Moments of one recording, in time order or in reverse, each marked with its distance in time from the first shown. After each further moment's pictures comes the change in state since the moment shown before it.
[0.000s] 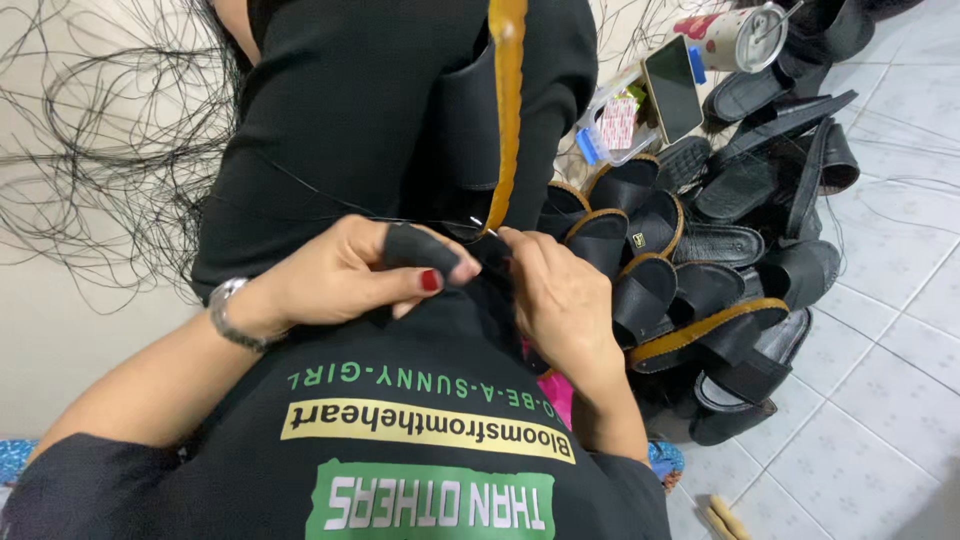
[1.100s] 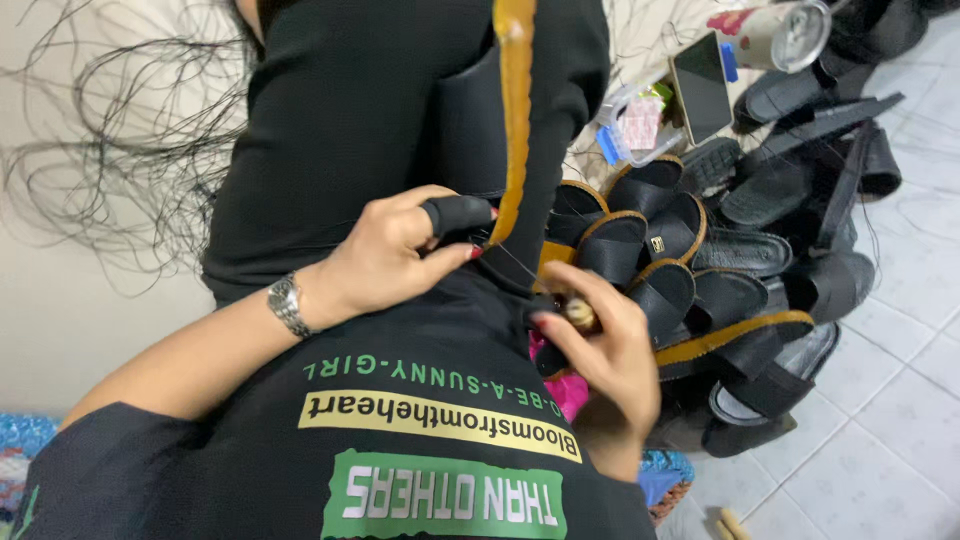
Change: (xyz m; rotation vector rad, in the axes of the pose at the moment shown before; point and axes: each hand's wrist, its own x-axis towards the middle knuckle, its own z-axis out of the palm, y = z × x) left_hand 0.025 -0.036 0.004 0.904 0.129 0.273; right_hand -0.043 0.035 -0.011 0.692 -0.212 0.209
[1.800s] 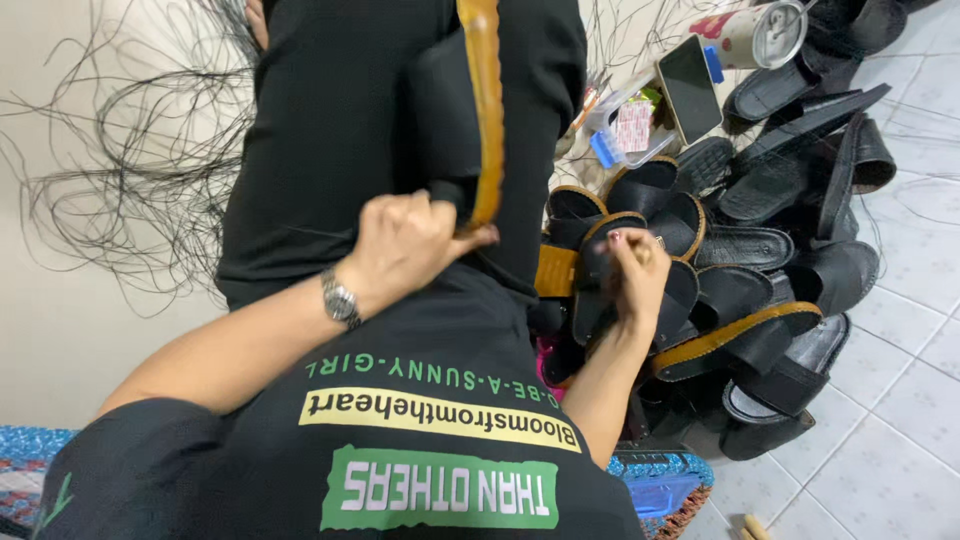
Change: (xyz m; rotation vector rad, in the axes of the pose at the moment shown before) left_hand -0.009 -0.023 0.021 0.768 0.102 0.162; right_hand 0.007 0.193 0.065 1.021 0.625 0.128
